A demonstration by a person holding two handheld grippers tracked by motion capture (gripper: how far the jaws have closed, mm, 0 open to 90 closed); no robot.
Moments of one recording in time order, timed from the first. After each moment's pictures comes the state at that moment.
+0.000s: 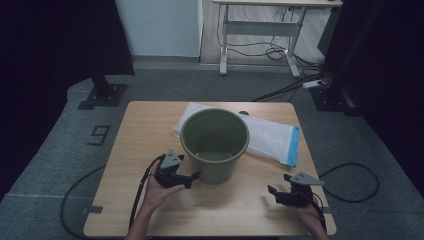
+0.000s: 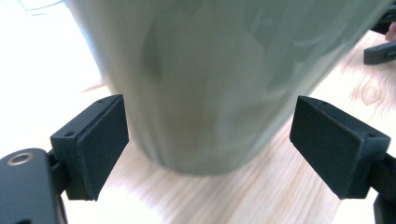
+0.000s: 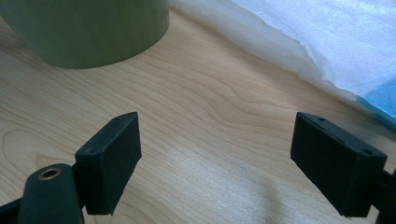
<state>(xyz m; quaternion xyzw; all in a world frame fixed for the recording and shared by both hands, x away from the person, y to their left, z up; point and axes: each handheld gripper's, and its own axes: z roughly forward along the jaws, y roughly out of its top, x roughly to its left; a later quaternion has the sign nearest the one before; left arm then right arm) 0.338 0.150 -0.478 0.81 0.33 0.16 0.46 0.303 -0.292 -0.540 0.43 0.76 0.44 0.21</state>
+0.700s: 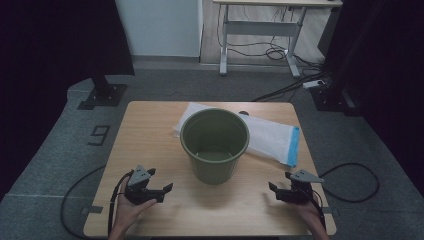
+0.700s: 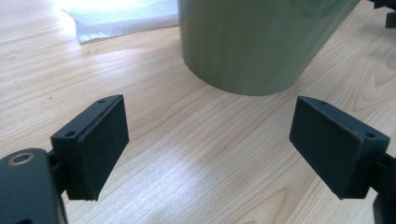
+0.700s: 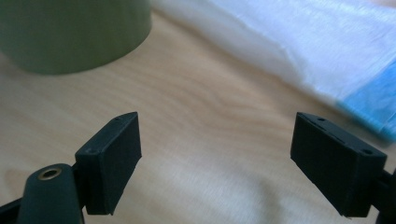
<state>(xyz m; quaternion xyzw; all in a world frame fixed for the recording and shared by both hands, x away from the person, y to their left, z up) 0.293 0.226 -0.493 0.79 0.39 0.17 0.44 0.313 -0.293 -0.540 0.44 0.75 0.43 0.23</state>
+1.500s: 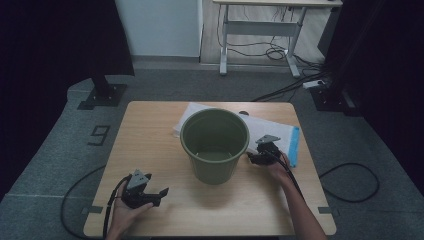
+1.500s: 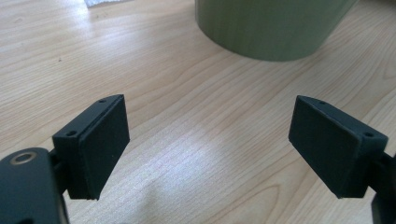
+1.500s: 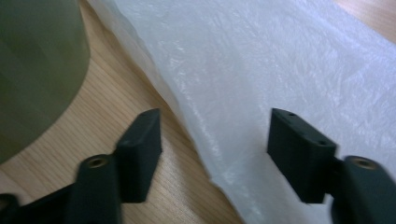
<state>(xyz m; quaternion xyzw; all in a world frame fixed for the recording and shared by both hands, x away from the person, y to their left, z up) 0.291 0.237 -0.513 0.81 0.40 0.17 0.40 0.452 -0.219 -0.541 0.41 0.82 0.33 0.24</state>
